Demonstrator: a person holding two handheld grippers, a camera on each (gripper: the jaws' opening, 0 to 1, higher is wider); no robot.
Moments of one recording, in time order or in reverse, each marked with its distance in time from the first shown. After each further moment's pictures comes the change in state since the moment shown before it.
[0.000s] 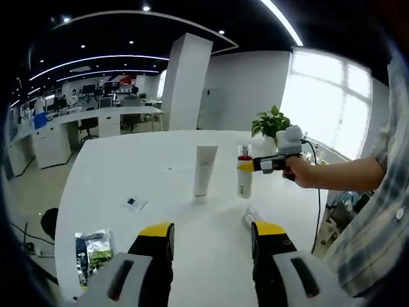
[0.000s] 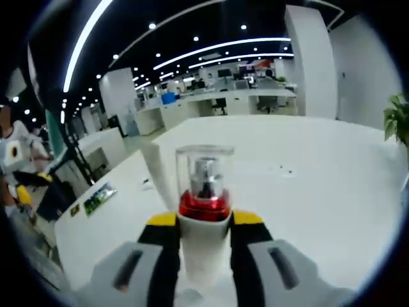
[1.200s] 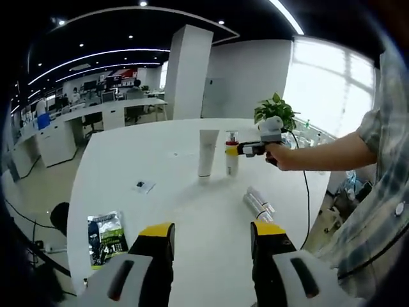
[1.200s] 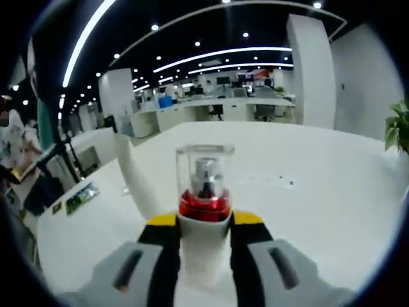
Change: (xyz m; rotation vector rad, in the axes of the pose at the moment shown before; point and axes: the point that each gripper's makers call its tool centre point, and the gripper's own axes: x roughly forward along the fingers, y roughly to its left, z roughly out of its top) left arm -0.041 0.002 -0.031 0.021 0.077 0.050; right arm 0.045 -0.007 0.002 -0.071 -0.055 -0.030
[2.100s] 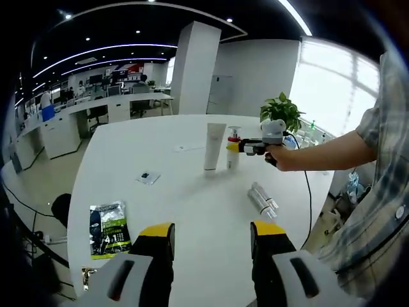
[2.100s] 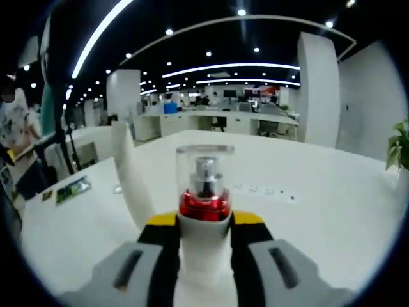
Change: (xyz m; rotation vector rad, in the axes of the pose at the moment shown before) left arm -0.002 0.008 -0.014 -0.039 0.017 0.021; right arm 0.010 -0.003 -0.003 -0.083 -0.090 -0.004
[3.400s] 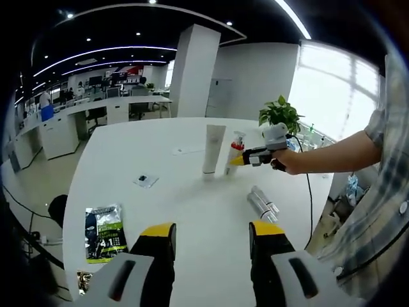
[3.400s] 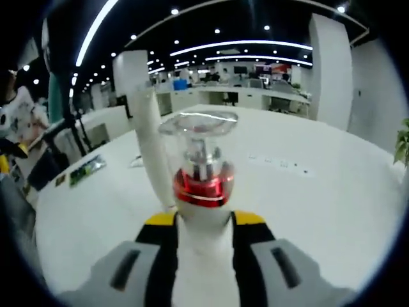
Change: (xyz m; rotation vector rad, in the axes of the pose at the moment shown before) left arm 0.012 0.002 0.003 -0.006 -0.026 -0.016; right arm -0.013 0.026 -0.033 0.003 0.215 0.084
